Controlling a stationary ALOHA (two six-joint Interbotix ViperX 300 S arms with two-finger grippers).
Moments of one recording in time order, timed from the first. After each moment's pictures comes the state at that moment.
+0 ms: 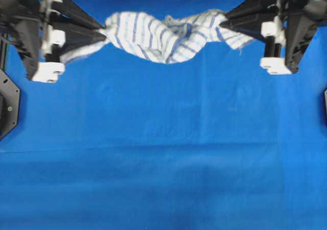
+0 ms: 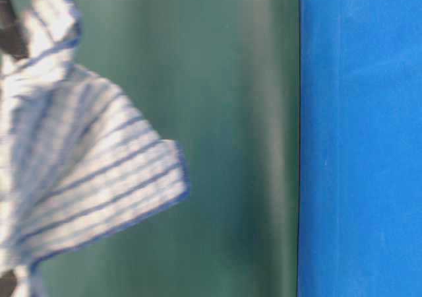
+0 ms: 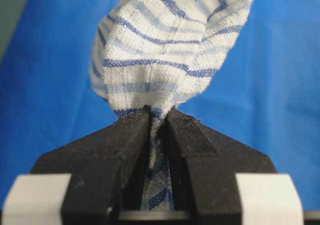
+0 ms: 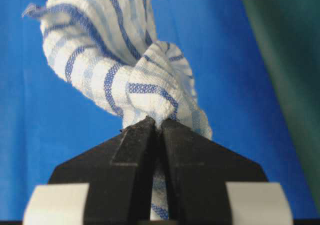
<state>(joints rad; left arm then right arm) 0.16 -0.63 0.52 -0.02 0.46 0.01 -0.14 -0.51 0.40 -0.13 0.57 0.06</state>
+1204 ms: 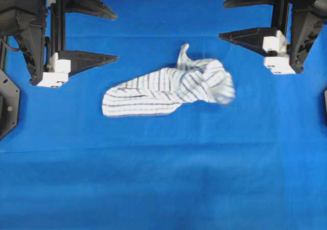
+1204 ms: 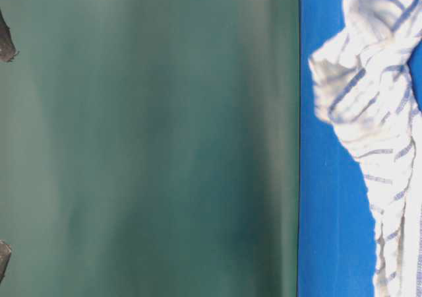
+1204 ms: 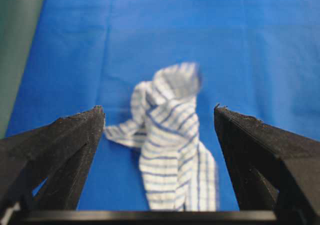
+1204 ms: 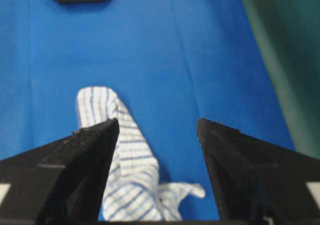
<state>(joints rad) 0.11 -0.57 0.48 -0.02 0.42 0.14 -0.13 -0.50 0.37 -0.13 0.59 0.07</state>
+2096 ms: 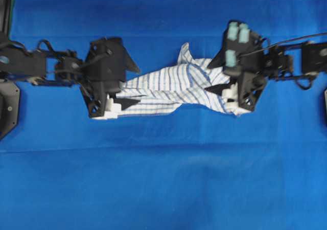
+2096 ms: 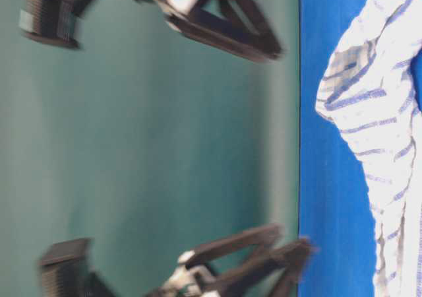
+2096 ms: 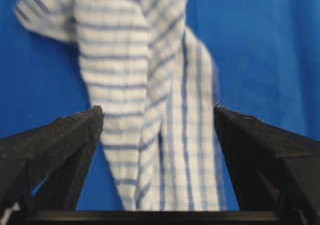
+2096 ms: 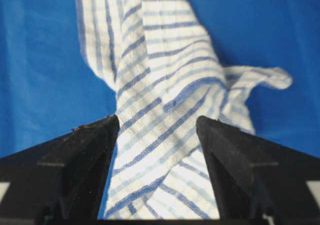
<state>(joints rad) 0.07 -0.17 0.81 -0.03 -0.01 0.14 -0.10 -0.19 0.73 -0.13 0.26 0.17</state>
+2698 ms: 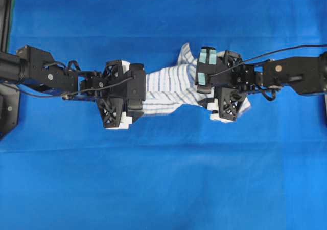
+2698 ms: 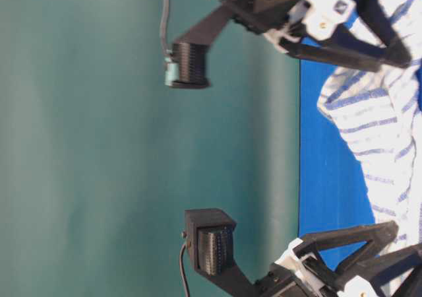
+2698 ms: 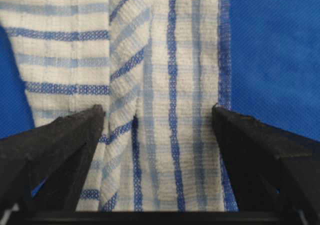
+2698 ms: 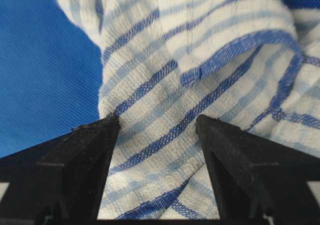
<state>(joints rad) 0.06 0.12 0.82 -0.03 -0.17 0.13 -0.10 0.09 0.74 -0.13 0.11 0.17</state>
